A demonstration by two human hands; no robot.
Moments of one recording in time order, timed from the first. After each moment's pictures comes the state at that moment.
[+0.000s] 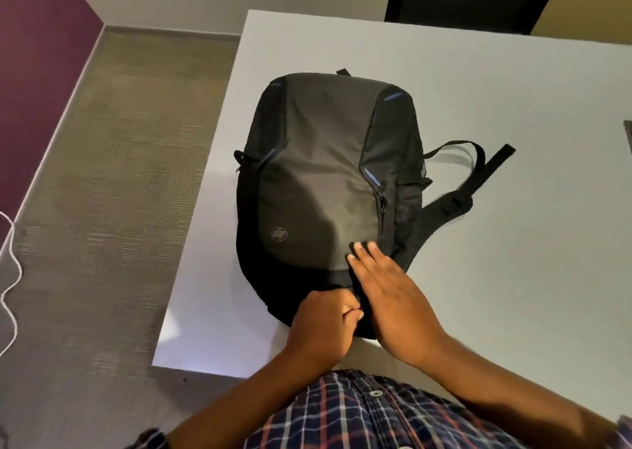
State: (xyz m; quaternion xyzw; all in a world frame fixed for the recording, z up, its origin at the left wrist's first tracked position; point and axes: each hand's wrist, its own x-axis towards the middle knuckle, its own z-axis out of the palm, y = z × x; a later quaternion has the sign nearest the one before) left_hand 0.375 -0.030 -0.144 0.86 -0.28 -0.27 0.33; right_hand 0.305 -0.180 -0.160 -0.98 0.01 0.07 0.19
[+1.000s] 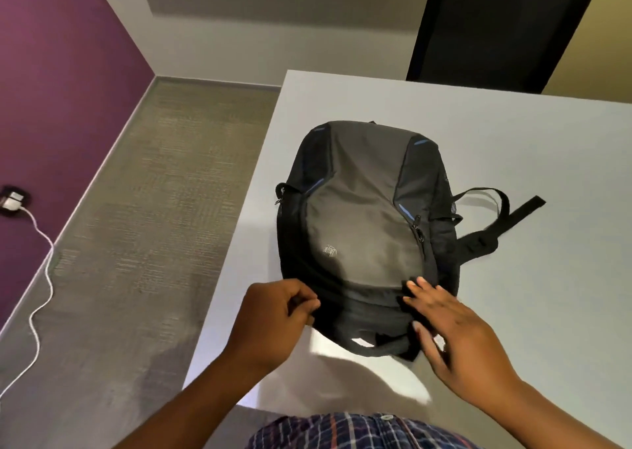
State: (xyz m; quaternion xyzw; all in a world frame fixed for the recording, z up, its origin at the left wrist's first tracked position) left_hand 0.444 0.047 -0.066 0.87 -0.15 -0.23 0.41; right_hand 0.299 -0.196 -0.109 -0.97 0.03 -0.03 0.23
